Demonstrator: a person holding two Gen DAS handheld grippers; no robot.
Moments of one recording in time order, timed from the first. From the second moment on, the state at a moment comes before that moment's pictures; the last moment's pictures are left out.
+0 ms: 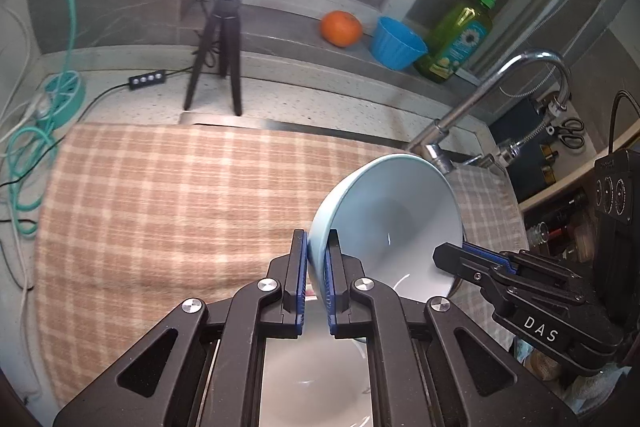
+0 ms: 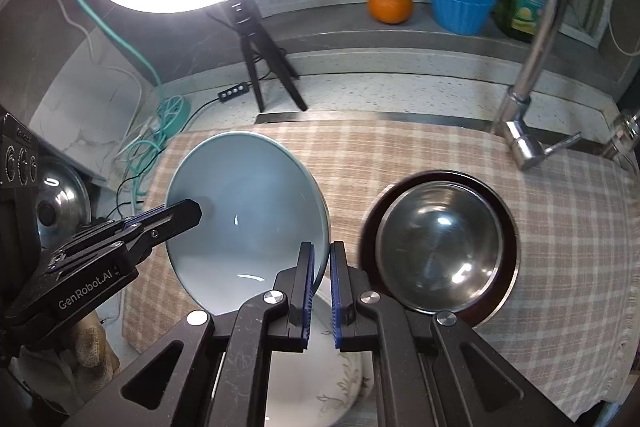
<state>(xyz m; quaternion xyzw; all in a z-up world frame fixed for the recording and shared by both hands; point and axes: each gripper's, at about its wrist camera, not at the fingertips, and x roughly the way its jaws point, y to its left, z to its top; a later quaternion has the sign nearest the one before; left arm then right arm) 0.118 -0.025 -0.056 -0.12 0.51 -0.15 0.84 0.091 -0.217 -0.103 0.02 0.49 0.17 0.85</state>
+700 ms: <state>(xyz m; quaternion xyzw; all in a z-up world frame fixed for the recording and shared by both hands) 0.154 -0.125 -0.086 -0.07 0.56 -0.20 0.80 0.111 -0.320 -0.135 0.08 0.52 0.09 0.85</state>
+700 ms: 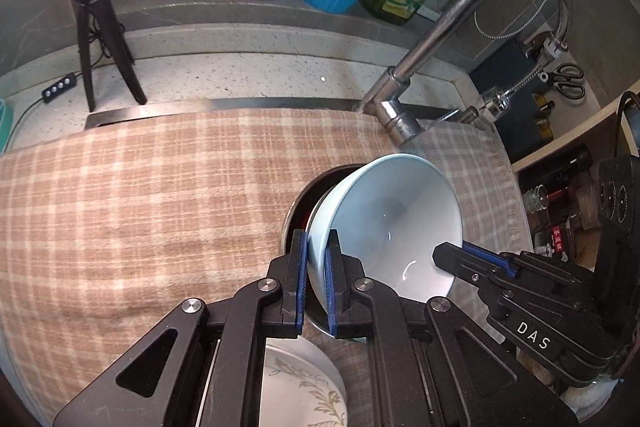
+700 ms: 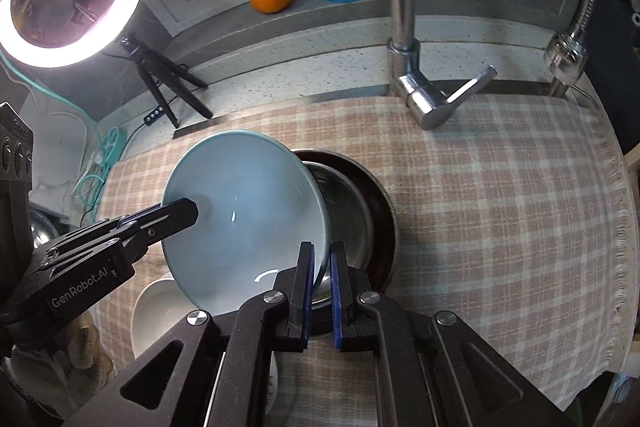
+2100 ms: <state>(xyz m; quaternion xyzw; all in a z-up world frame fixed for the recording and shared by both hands) 0.156 -0.120 -0.093 -0.05 0.56 -0.19 0.80 0.119 -0.357 -0.154 0.12 0.52 0.09 0.84</state>
